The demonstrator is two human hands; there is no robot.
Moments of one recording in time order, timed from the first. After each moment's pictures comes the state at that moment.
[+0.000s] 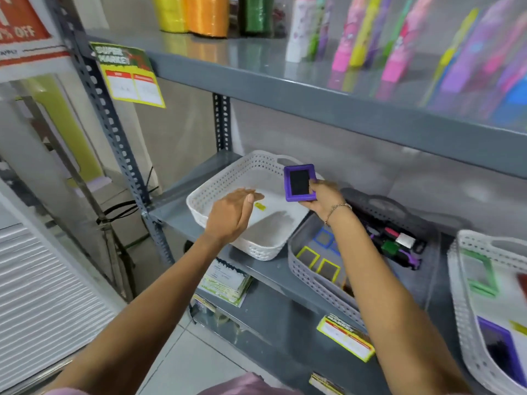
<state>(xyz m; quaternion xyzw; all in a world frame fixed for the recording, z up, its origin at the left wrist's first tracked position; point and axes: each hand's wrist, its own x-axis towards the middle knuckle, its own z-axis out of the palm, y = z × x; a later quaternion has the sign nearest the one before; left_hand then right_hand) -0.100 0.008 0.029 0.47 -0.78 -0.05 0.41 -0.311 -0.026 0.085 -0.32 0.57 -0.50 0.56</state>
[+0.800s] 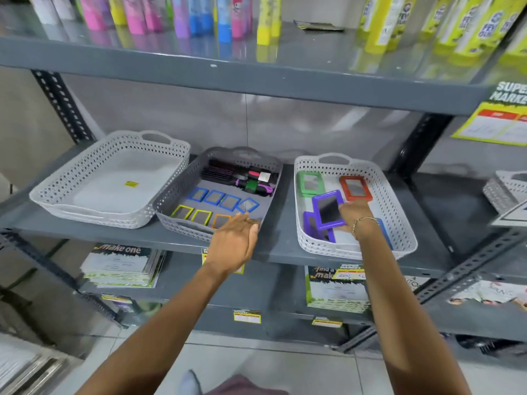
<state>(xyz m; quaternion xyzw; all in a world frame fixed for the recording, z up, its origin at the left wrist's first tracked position) -0.339 0.182 -0.023 0.32 -0.88 0.08 0.35 -0.592 0.252 0.071 -0.19 0.83 -0.42 0.30</state>
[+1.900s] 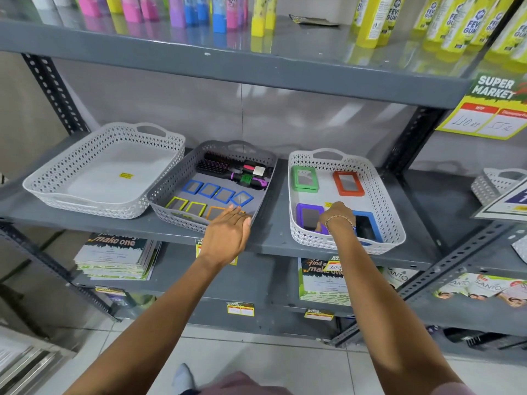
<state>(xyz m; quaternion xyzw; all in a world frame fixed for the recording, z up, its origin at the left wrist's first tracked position) -0.339 0.183 -0.028 0.32 -0.88 0.11 0.33 -0.556 0.263 0.069 -0.27 0.92 -0.17 0.21</state>
